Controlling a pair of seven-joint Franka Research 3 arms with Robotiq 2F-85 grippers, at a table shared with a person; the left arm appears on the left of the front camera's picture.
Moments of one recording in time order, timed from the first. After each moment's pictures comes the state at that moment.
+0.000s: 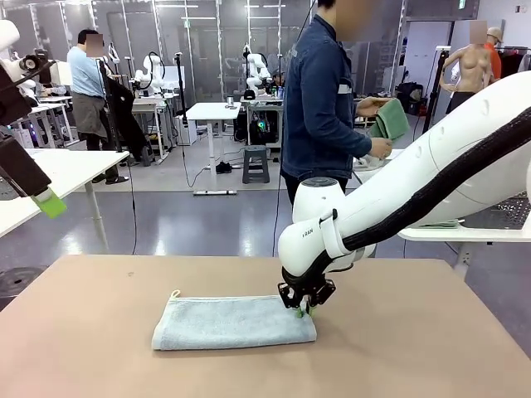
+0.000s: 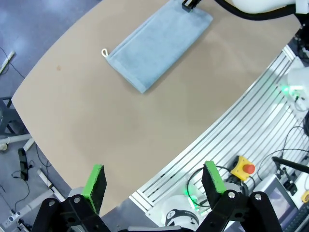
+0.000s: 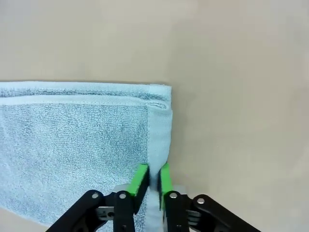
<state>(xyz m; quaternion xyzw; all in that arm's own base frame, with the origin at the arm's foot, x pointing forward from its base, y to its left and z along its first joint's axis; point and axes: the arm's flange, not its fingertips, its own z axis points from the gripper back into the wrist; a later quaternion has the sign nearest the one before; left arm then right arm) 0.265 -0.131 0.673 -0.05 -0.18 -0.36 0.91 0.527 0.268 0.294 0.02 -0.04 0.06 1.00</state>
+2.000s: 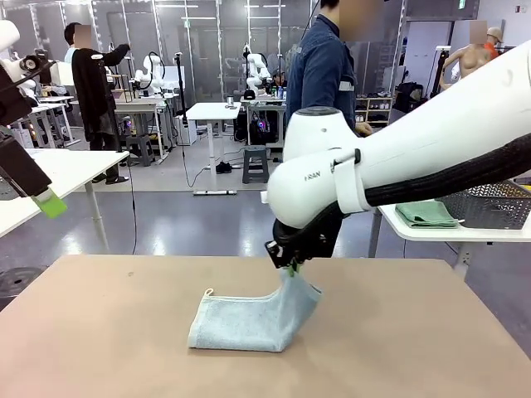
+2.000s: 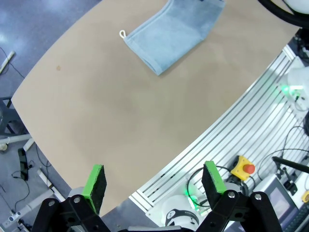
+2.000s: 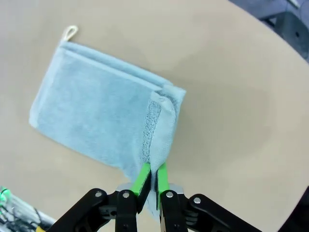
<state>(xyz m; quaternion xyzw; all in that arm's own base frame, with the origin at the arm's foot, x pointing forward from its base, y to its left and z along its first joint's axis) 0.265 -0.131 0.673 -0.05 -0.18 -0.36 0.91 0.474 0.310 0.439 0.02 -0.09 0.18 0.98</state>
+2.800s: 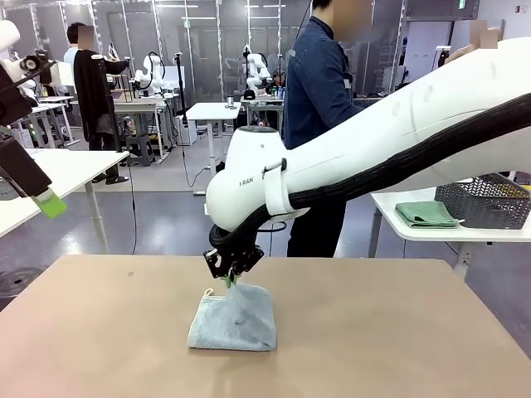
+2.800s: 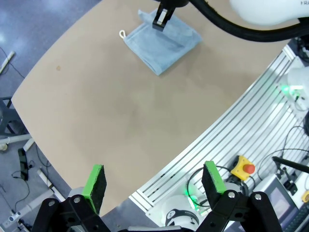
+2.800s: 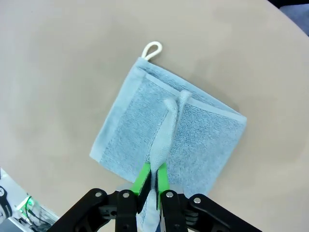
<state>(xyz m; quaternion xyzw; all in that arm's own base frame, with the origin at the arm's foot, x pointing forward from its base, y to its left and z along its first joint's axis) 0.265 -0.131 0.673 -0.05 -0.18 -0.36 0.91 0.501 0.416 0.397 0.09 -0.06 0.21 0.97</state>
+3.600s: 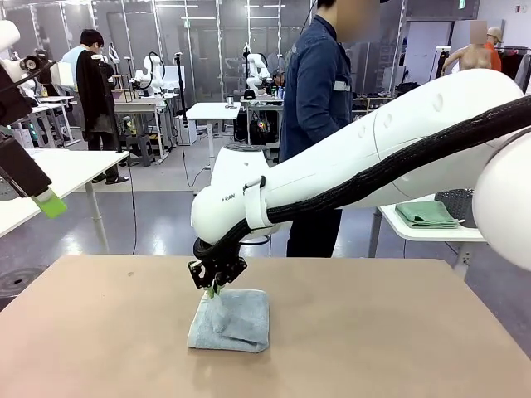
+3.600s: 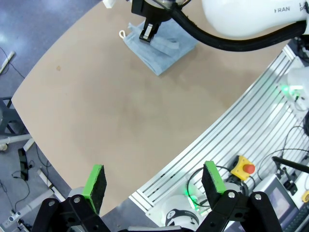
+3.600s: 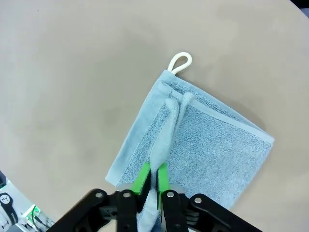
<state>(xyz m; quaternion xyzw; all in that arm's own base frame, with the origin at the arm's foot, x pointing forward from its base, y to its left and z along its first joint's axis) 0.265 -0.131 0.673 -0.05 -0.18 -0.36 0.91 0.509 0.447 0.367 0.11 -0.05 0.21 0.97</state>
